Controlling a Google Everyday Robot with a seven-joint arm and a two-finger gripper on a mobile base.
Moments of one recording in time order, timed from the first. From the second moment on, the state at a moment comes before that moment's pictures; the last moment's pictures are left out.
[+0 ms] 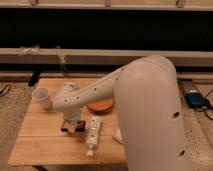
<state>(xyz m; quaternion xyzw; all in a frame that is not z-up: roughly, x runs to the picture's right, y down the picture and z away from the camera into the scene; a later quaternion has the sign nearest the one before) -0.175 0.186 0.776 -0.32 0.02 0.16 0.94</state>
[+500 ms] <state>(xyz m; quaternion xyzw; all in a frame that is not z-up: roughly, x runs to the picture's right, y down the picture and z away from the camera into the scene) -0.163 0.162 0.756 -0.30 0.03 0.20 0.93</state>
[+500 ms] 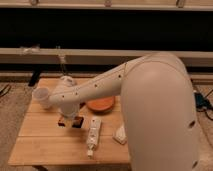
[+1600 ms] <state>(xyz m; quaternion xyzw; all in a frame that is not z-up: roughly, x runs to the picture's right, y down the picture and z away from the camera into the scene) 0.090 0.216 0.733 -0.26 0.16 0.50 0.81</state>
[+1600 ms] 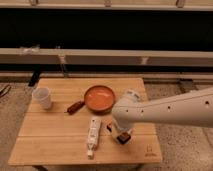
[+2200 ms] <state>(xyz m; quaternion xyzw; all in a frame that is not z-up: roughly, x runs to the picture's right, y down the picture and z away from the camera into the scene) 0.102 0.214 0.761 -0.26 0.17 0.53 0.79</state>
